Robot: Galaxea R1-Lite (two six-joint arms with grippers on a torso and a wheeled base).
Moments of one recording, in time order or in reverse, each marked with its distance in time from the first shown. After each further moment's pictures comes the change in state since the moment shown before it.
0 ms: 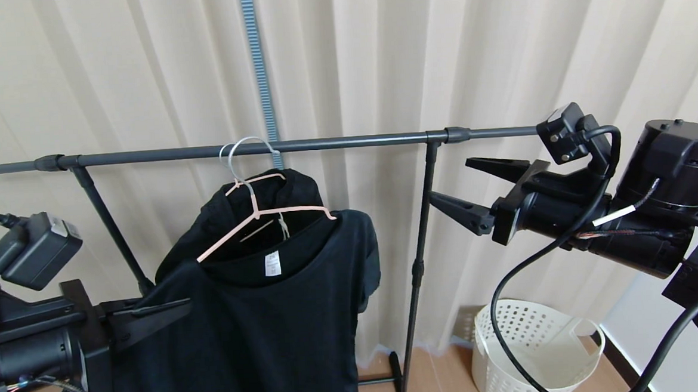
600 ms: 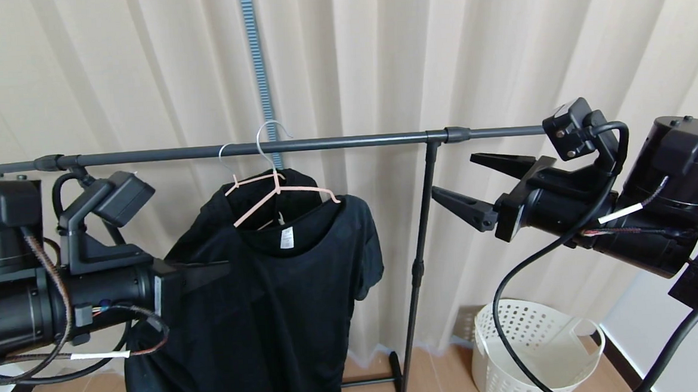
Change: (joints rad) left arm -0.147 0.185 -0.183 0.024 0.186 -0.212; right arm 0.000 -0.013 0.002 -0.003 -0.022 -0.006
